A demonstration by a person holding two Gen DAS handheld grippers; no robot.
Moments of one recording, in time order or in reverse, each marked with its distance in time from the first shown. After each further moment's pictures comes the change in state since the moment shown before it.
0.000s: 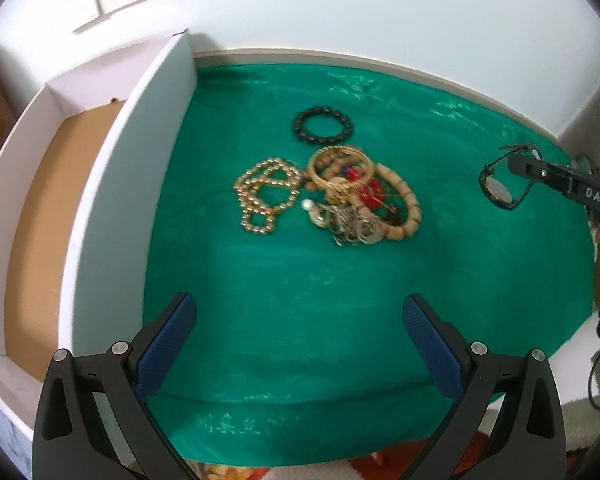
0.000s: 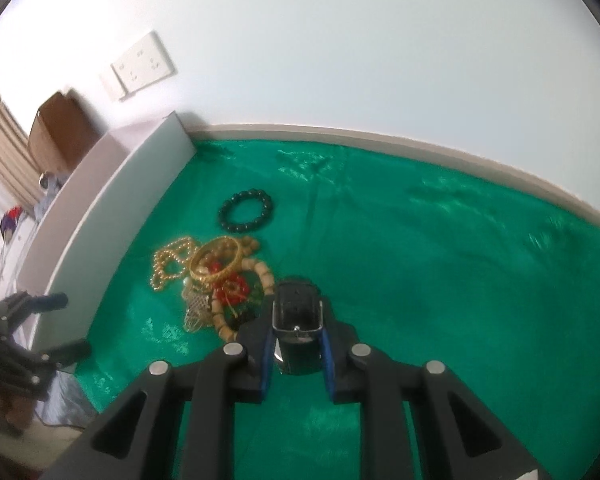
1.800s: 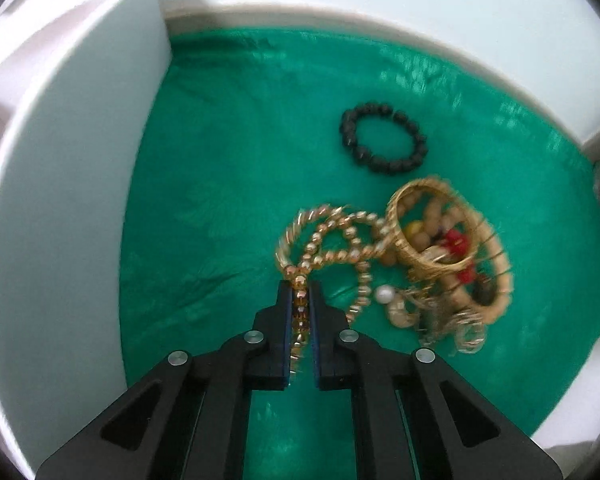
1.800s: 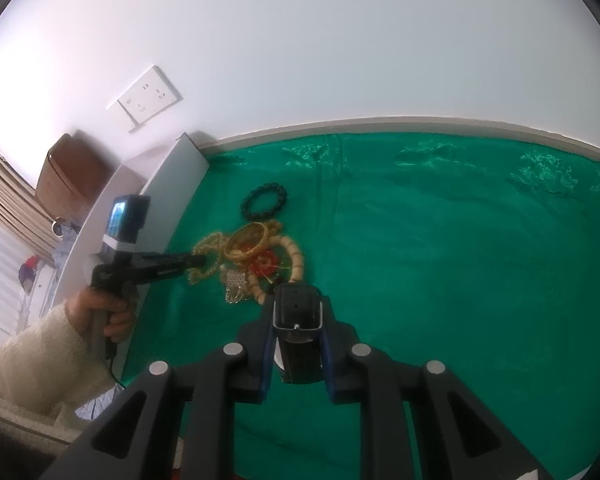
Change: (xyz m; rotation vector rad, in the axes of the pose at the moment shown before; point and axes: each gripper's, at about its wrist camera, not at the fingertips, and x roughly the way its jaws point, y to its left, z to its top) left arm 0.113 0.063 0.076 -0.008 0.083 -0.086; right arm -0.045 0.004 -0.035 0.155 -0.039 0.057
